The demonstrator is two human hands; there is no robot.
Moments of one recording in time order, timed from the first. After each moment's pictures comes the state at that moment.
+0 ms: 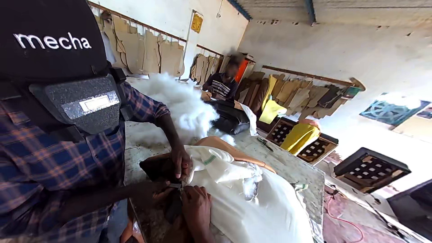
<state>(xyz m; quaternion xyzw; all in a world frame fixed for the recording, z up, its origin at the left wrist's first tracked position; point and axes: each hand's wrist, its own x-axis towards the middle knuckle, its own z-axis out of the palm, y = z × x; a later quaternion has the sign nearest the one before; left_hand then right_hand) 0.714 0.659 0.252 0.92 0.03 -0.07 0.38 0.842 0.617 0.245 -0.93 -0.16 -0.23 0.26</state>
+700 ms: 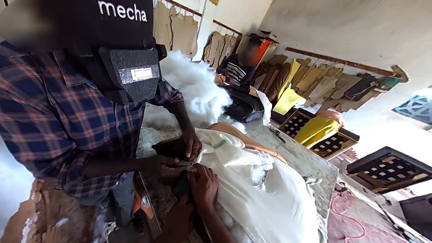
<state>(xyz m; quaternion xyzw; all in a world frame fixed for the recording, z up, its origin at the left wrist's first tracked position) 0.743 0.691 0.163 0.92 -0.01 0.12 0.37 0.861 0.618 0.209 -0.90 -0.20 -0.30 0.26</state>
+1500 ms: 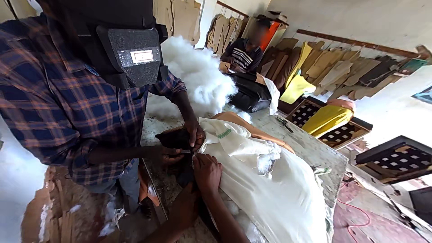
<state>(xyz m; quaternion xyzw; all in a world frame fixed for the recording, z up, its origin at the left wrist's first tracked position) 0.749 0.693 0.151 0.91 -0.01 0.13 0.39 0.855 0.626 0.227 -0.92 -0.18 -0.22 0.26</state>
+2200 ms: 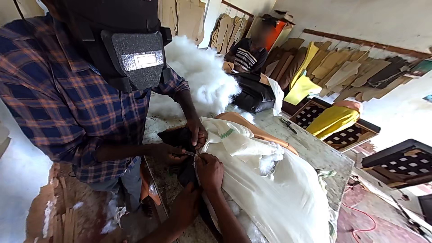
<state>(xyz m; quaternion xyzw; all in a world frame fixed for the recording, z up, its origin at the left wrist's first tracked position) 0.749 0.695 0.154 0.91 0.00 0.14 0.38 0.857 0.621 0.236 -0.92 -0.17 -0.16 0.31</state>
